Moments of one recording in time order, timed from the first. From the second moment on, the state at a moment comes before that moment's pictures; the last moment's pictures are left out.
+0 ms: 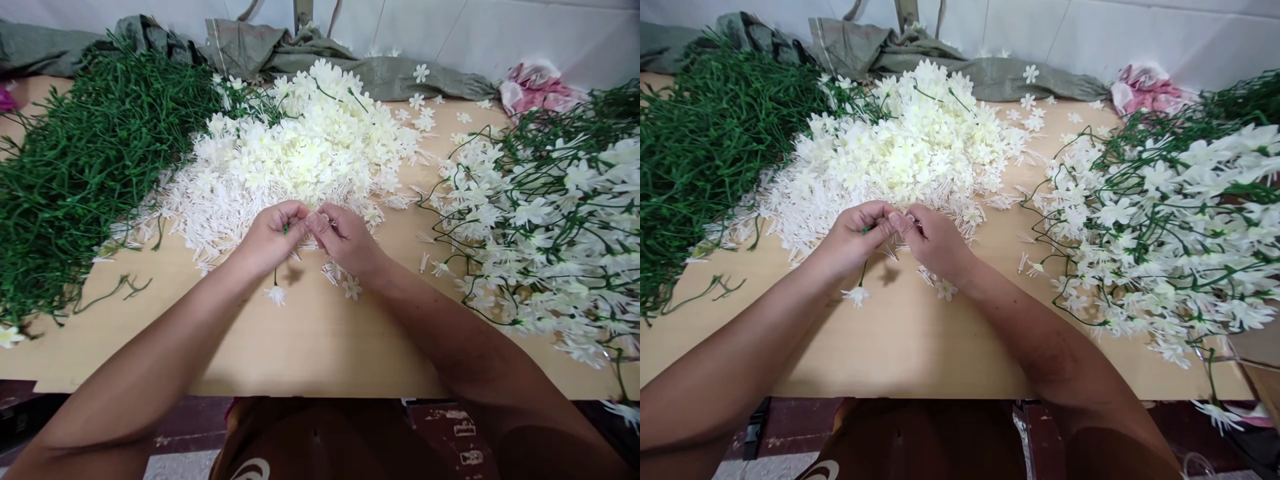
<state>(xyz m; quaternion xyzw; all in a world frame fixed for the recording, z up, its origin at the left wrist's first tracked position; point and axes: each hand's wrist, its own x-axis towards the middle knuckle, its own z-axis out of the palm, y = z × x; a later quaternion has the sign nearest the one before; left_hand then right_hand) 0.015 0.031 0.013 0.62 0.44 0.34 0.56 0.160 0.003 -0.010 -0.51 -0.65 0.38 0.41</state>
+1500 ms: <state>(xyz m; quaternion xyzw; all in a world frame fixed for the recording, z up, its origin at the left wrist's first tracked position) 0.011 0.037 0.015 0.54 0.45 0.26 0.66 0.173 0.010 -0.005 -0.45 -0.69 0.30 0.48</state>
